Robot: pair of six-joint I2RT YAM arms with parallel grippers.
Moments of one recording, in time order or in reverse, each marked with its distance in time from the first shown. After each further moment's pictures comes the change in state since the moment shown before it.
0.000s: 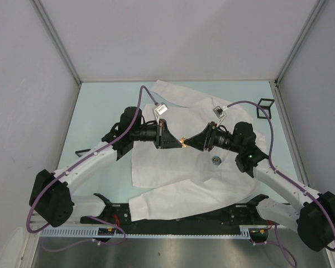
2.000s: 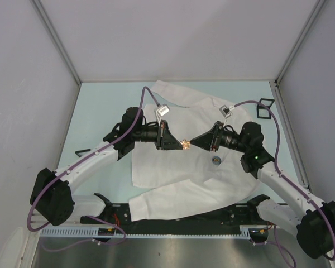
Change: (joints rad) left arm -0.012 0.013 0.000 0.000 0.018 0.009; right arm -0.084 -0.066 -0.008 -0.030 -0.109 -0.008
